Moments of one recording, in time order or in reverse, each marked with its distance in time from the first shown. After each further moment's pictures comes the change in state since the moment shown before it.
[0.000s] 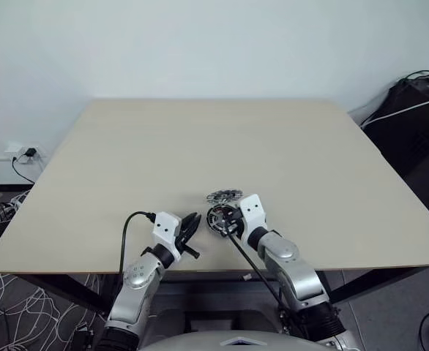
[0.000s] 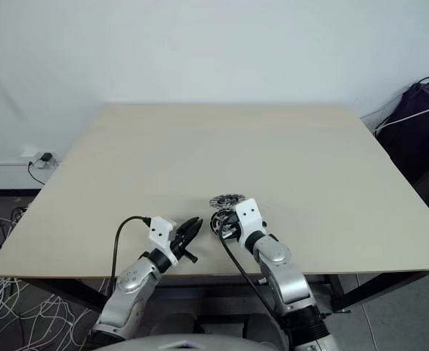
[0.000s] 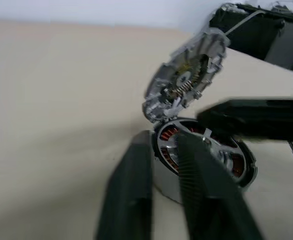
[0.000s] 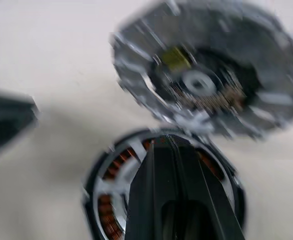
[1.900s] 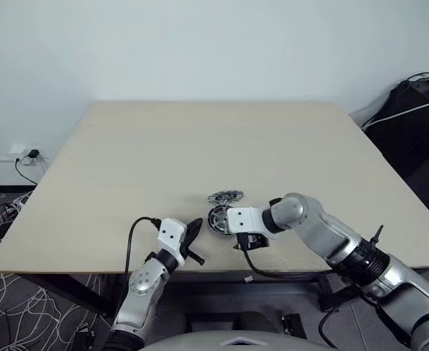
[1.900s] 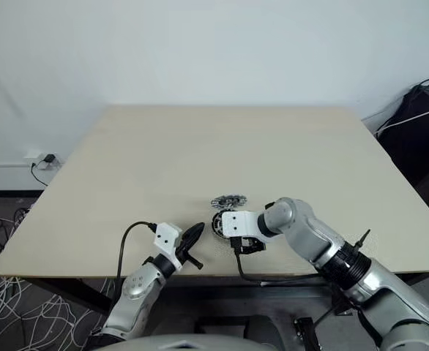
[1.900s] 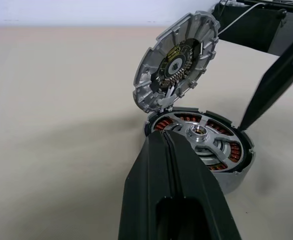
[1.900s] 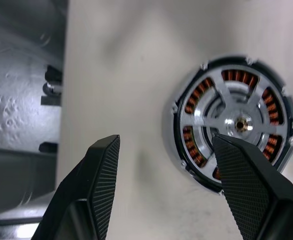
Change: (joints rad) left arm 0.011 -0.038 -0.012 0.055 0.036 -0.063 0.007; right arm -0.479 -0.542 0.455 -0.016 -0.234 0.105 0.790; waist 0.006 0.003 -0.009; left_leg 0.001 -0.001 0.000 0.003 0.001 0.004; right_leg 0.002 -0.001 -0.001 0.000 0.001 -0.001
